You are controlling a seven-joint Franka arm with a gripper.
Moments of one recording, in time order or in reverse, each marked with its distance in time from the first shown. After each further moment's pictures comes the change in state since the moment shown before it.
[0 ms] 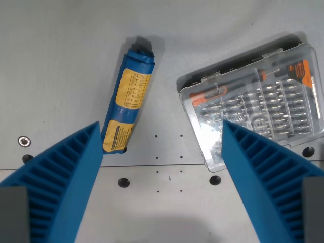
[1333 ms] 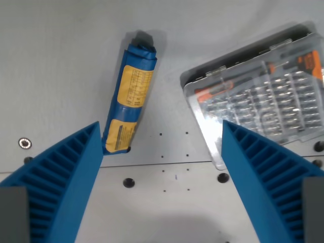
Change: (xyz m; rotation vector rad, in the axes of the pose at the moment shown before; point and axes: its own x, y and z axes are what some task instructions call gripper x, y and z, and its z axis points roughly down) arm -0.003 -0.005 0.022 0.002 -0.026 0.041
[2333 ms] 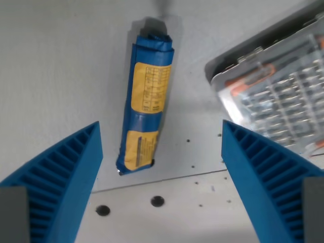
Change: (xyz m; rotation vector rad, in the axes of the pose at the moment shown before) arm -0.019 -0.020 0.073 0.008 -0.007 0.142
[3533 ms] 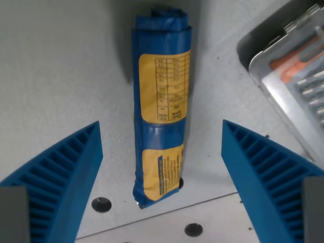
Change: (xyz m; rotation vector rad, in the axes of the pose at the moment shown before) arm -0.022 -0.015 0.077 0.000 -0.007 0.141
